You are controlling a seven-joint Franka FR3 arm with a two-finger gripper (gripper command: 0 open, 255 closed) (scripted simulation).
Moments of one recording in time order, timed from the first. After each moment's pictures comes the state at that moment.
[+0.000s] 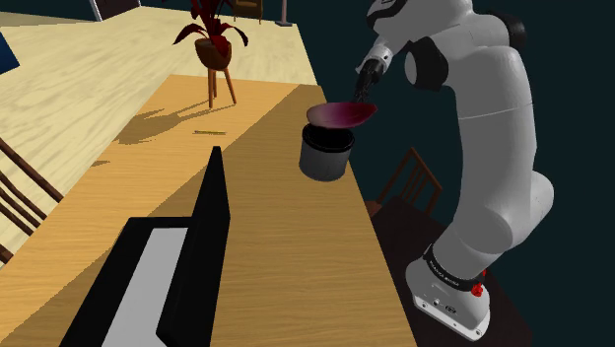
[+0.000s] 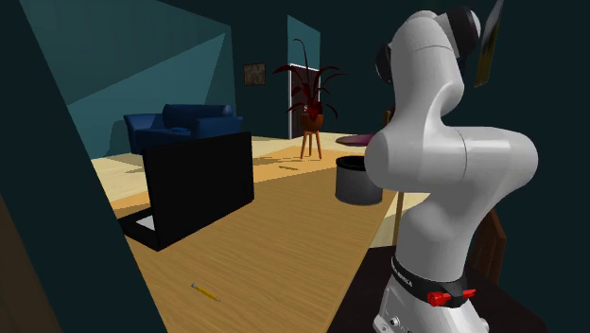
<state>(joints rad) -0.19 0.66 -0.69 -1.33 0.88 0.90 -0.95</state>
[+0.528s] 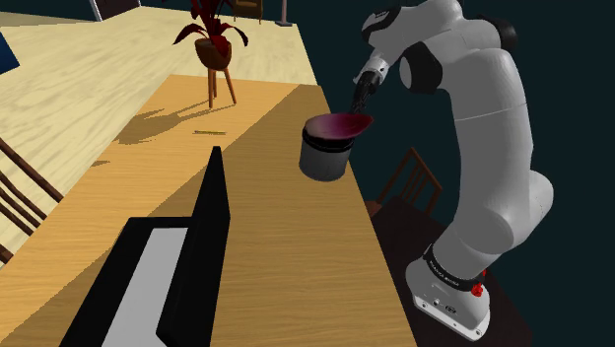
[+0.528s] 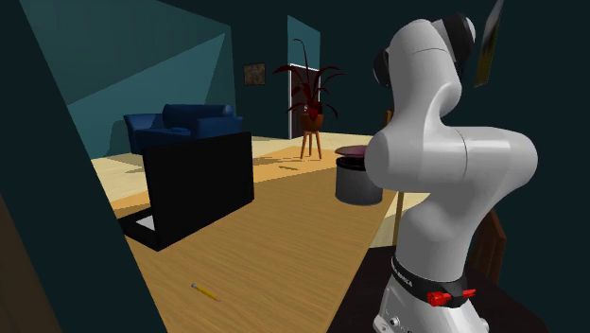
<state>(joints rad) -0.18 0.70 -0.69 -1.38 0.87 0.96 -1.01</state>
